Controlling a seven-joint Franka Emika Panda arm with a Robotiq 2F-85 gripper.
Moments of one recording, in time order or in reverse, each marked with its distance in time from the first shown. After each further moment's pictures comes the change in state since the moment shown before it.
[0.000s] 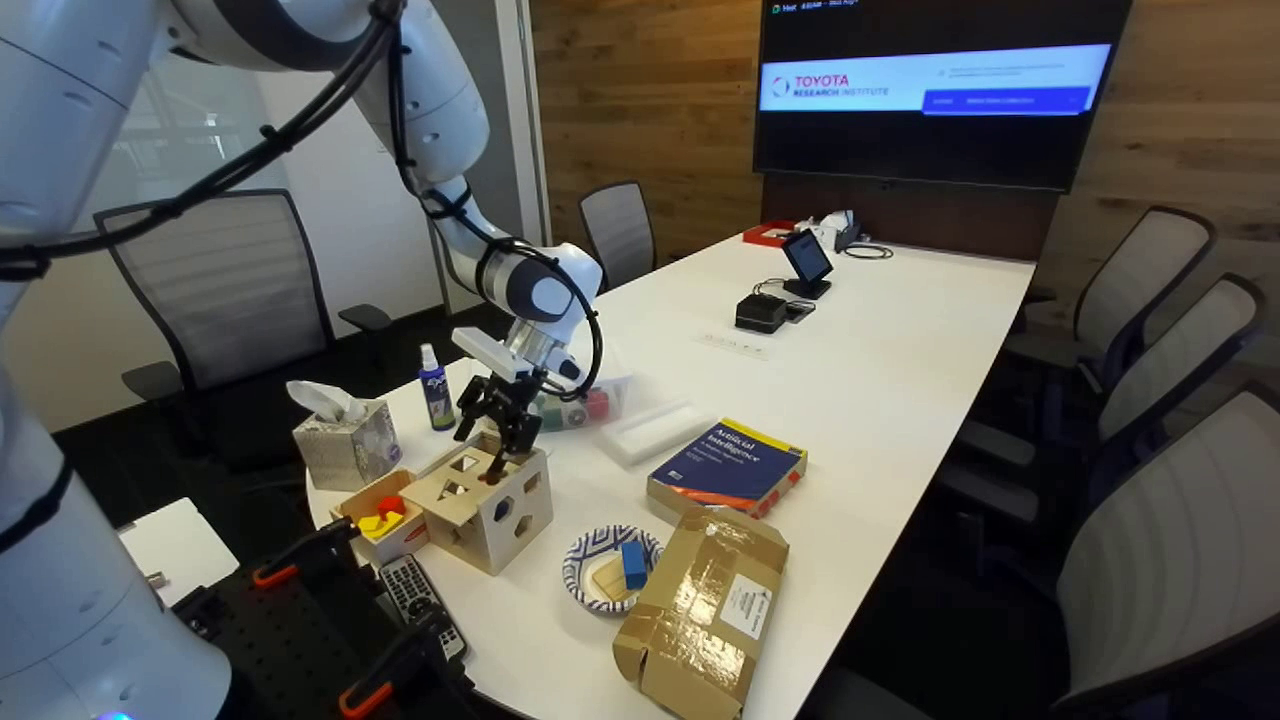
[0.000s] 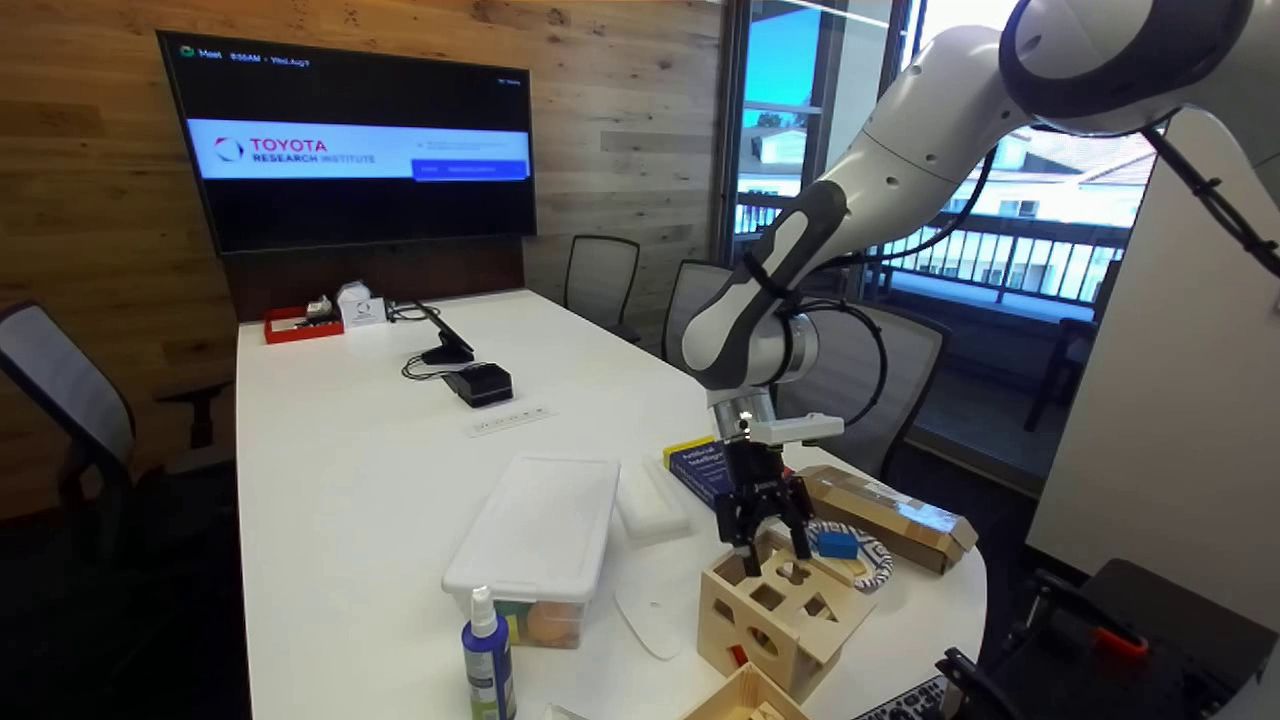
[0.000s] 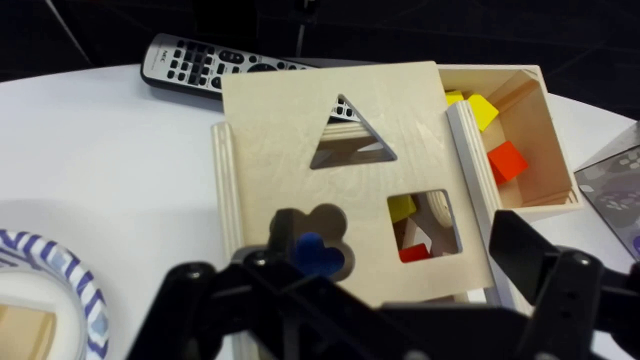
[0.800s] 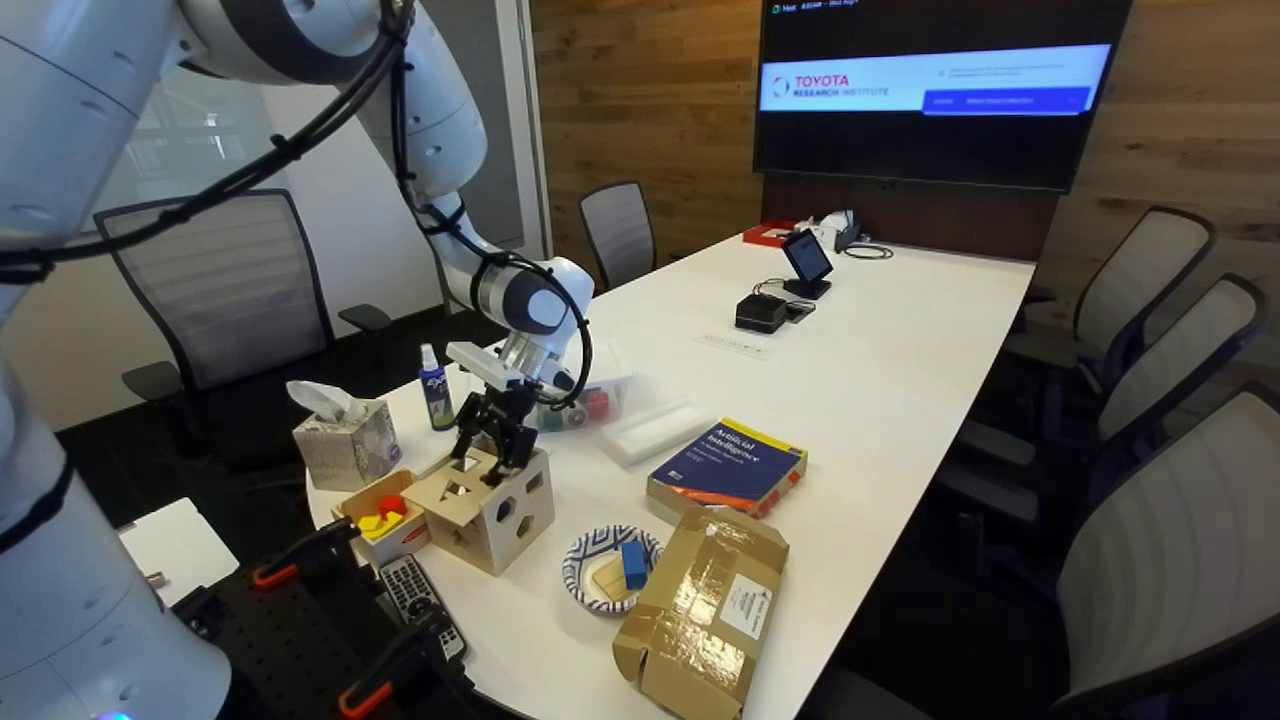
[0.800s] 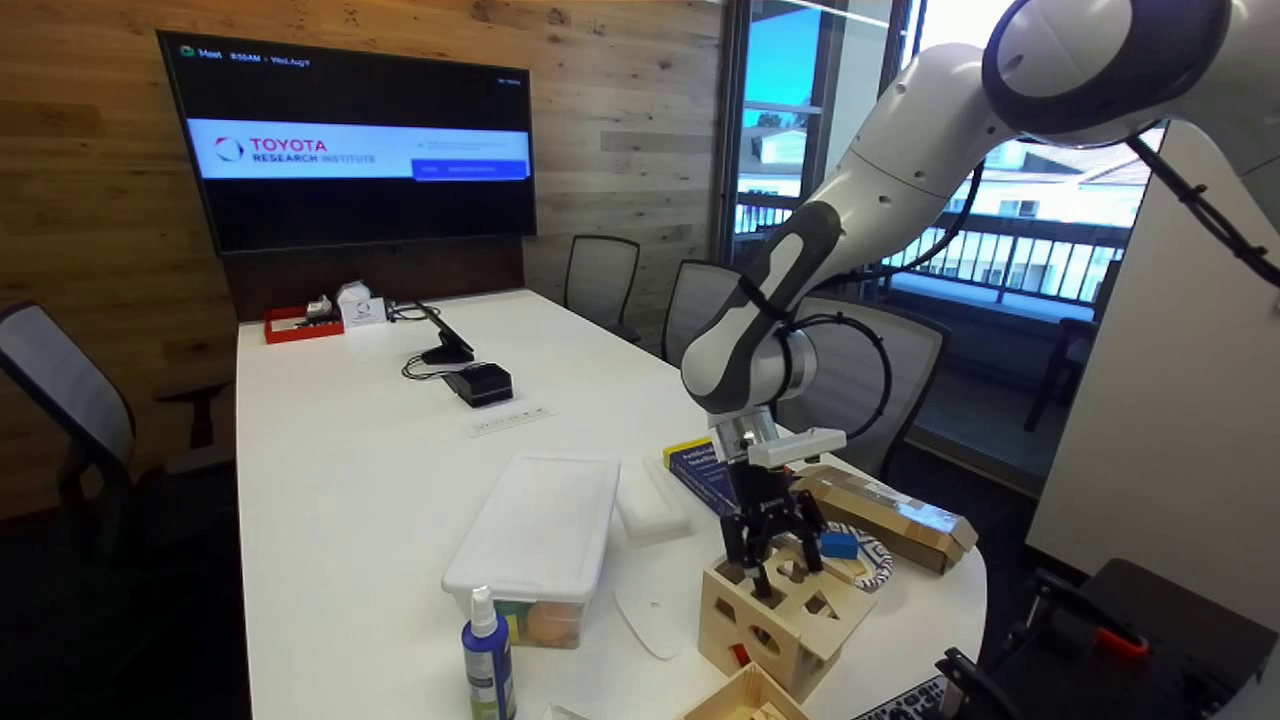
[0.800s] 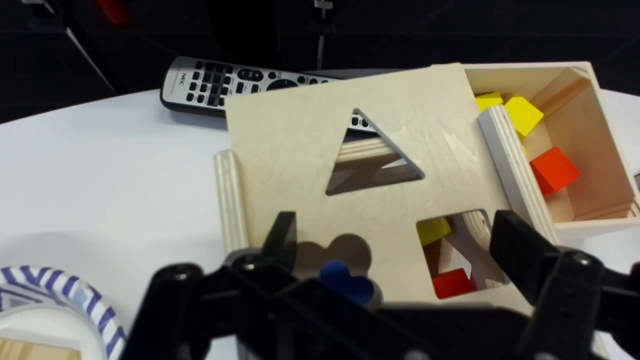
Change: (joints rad) arm 0.036 0.038 -0.025 -0.004 -0.041 0.008 0.087
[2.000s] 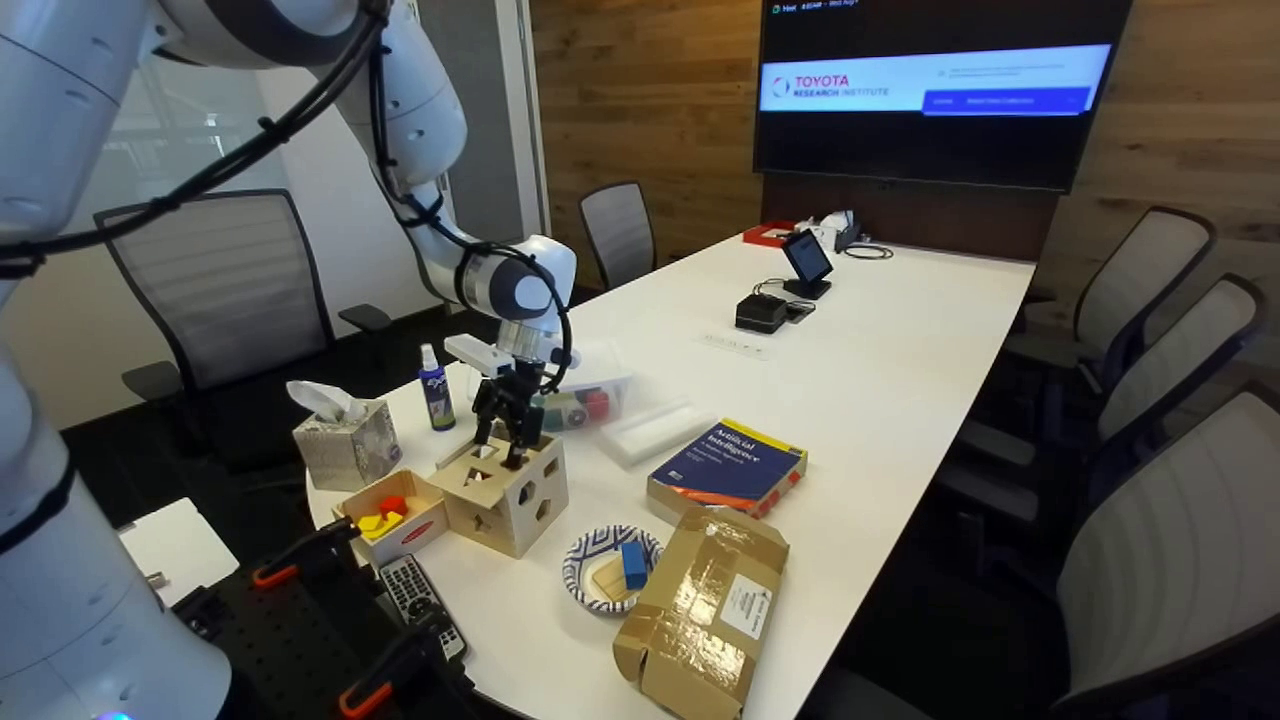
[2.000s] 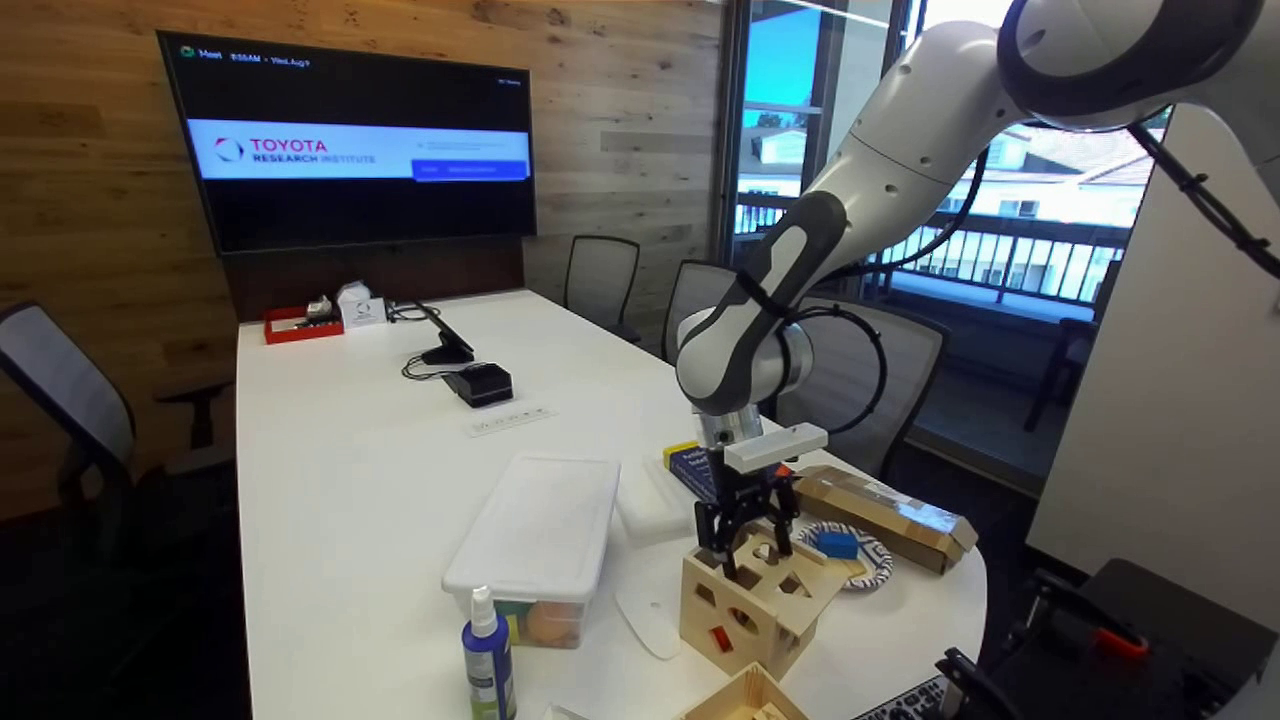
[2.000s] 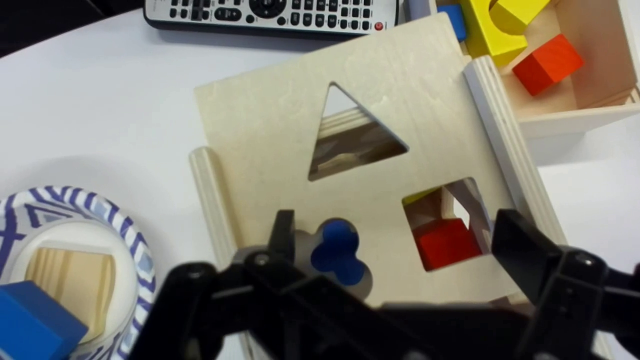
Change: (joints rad) arm 0.063 -0.044 -0.021 -0.031 -0.050 0.196 0.151
